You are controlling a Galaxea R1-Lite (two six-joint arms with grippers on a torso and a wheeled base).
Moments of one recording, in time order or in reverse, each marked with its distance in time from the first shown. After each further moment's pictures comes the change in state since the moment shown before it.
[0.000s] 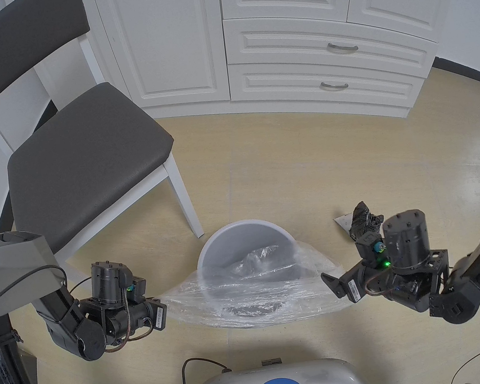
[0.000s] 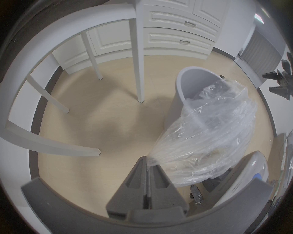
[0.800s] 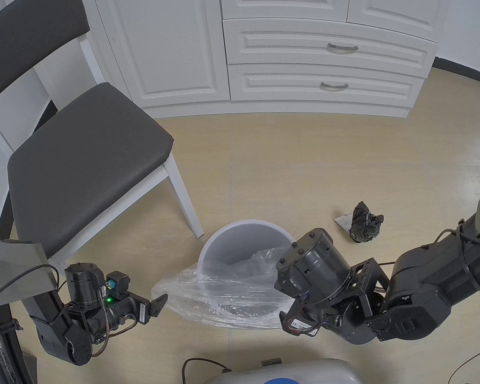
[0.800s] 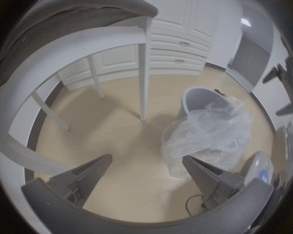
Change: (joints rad) left arm 0.136 0.060 0.086 -0.335 -0.200 0.133; right arm 0.318 0.067 -0.462 0.702 -0.246 -0.177
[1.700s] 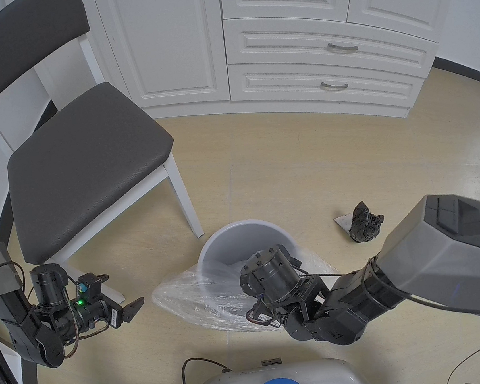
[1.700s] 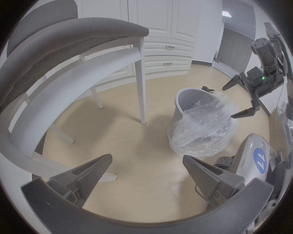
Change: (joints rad) left arm 0.160 -0.127 0.116 -0.010 -0.193 0.195; right arm -0.042 0.317 -0.176 -0.241 -0.017 -0.126
